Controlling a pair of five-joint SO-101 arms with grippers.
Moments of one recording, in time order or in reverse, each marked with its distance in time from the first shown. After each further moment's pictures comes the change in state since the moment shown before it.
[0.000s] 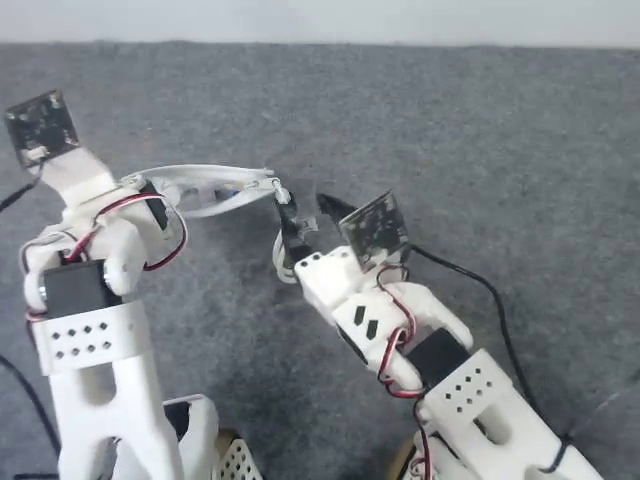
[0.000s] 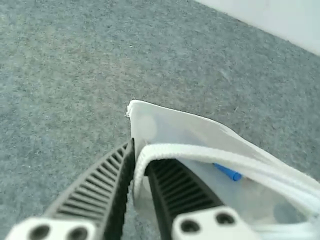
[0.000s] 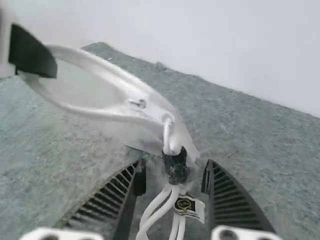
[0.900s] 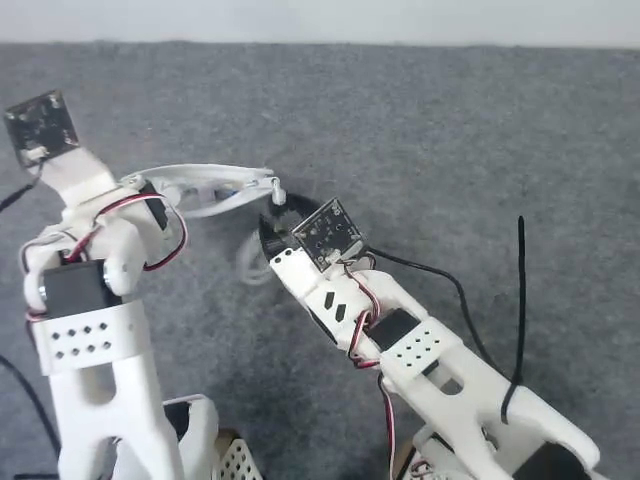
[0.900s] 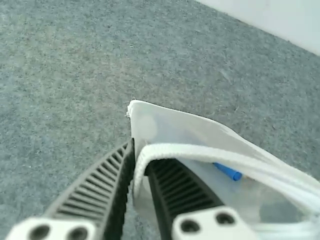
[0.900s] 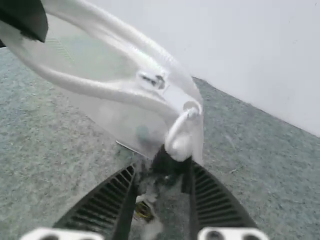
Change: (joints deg) left arm 0.0 0.0 0.0 0.0 0.0; right arm -0.8 25.0 0.9 -27.5 7.4
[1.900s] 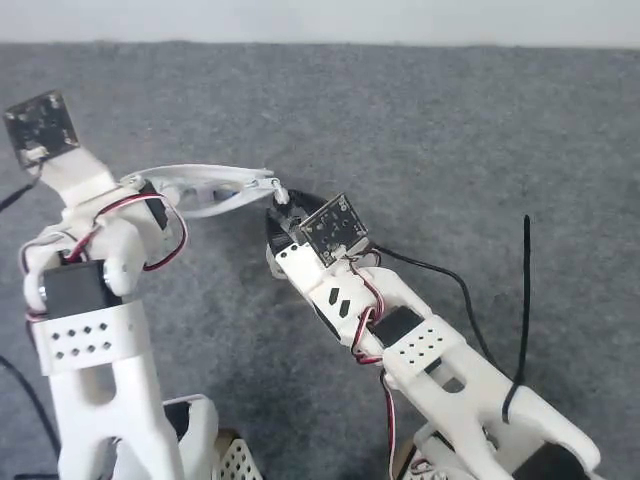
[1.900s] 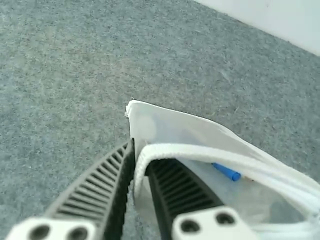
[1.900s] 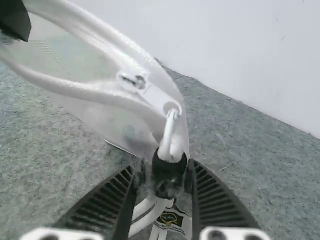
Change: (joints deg) left arm 0.0 0.0 0.0 0.0 0.0; right arm 1.8 0.1 0.0 0.0 0.0
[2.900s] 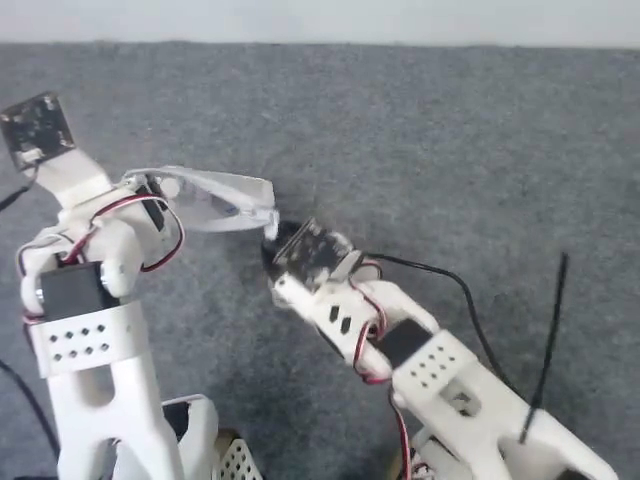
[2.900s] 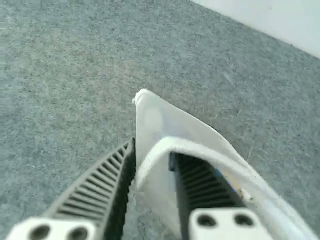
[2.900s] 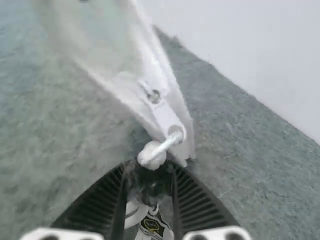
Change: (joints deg) left arm -0.3 -0.1 0.4 0.0 0.0; right arm -4.4 -12.1 0.9 18.2 10.8
